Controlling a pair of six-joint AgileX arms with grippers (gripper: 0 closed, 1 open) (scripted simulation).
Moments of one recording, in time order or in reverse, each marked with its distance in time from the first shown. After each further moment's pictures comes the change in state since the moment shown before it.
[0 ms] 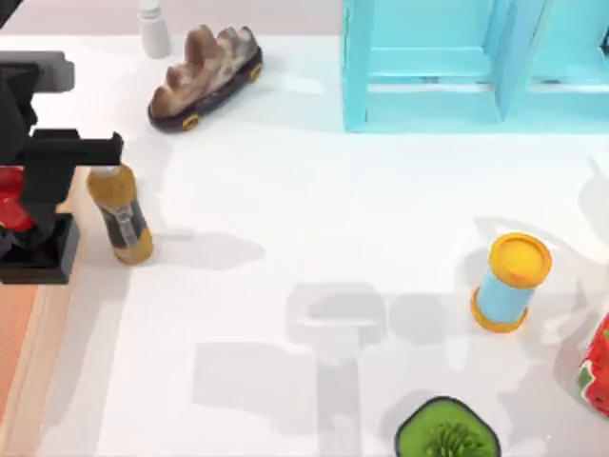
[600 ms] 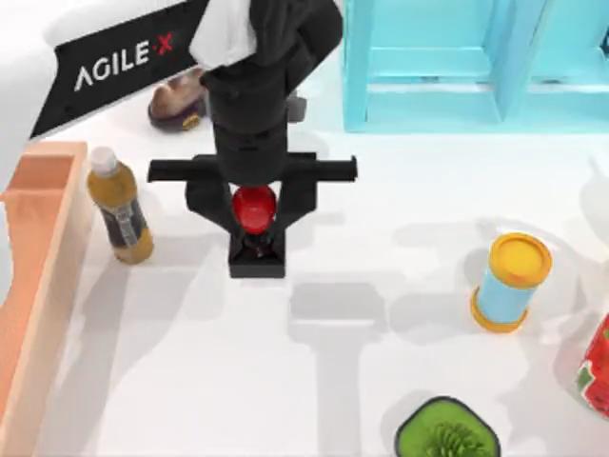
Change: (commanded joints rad) left arm -0.366 0.514 0.294 0.203 0.006 -0.359; right arm 0.000 0.000 0.000 0.000 0.000 0.000
